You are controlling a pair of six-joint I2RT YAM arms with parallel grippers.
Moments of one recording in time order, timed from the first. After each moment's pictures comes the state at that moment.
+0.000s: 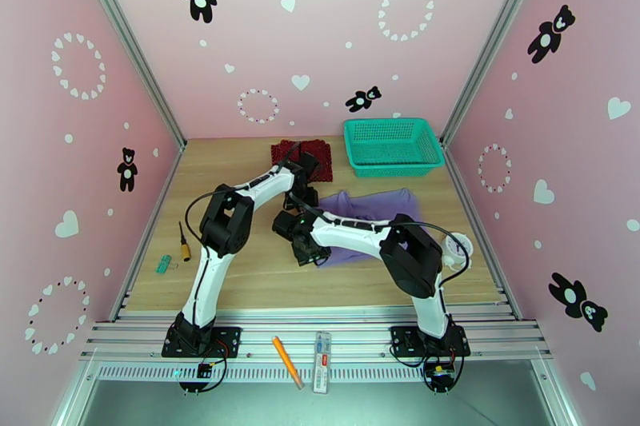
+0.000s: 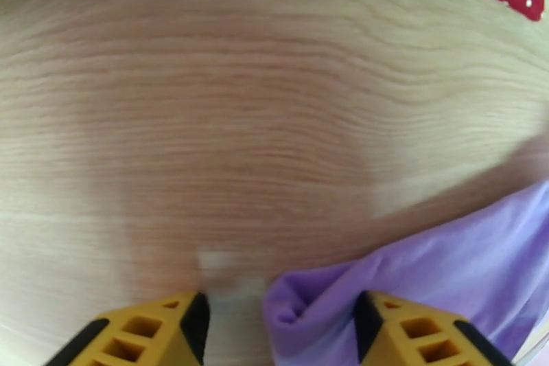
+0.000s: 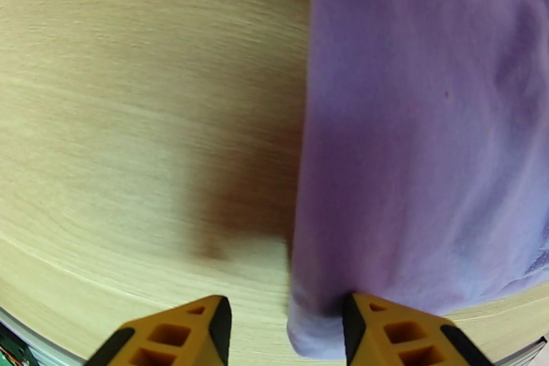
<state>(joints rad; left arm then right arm) -0.56 2.31 1.87 -0.89 0.05 -0.60 1.05 2.01 1.48 -0.98 0.19 0.72</state>
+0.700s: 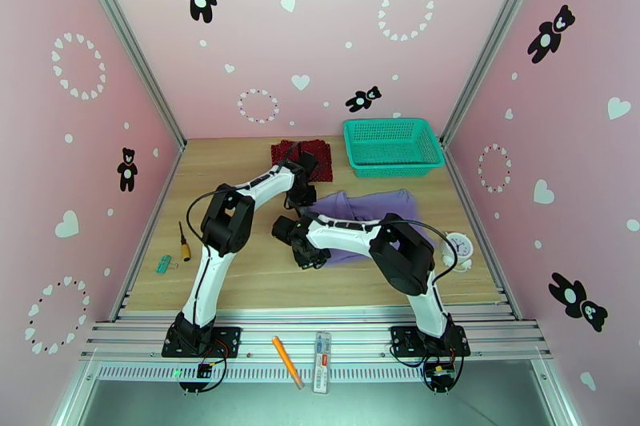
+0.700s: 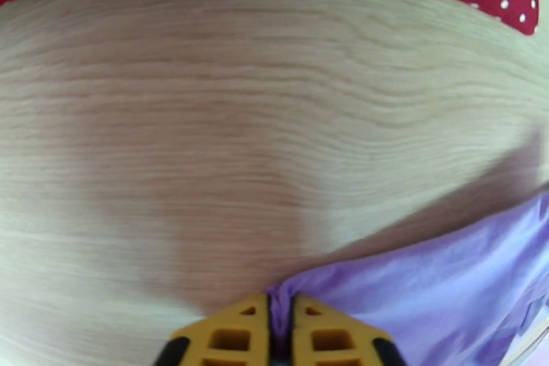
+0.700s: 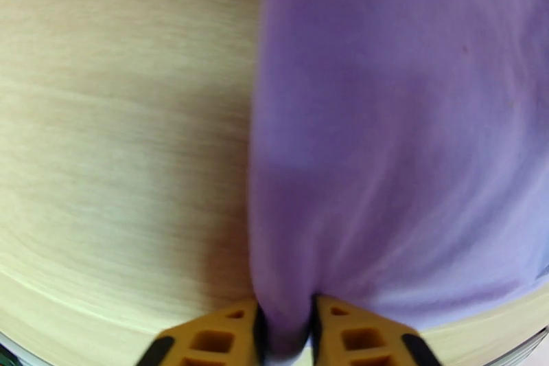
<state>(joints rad) -0.56 2.32 1.88 -0.87 0.07 -0.60 1.04 2.07 1.46 -0.97 0.16 0.73</state>
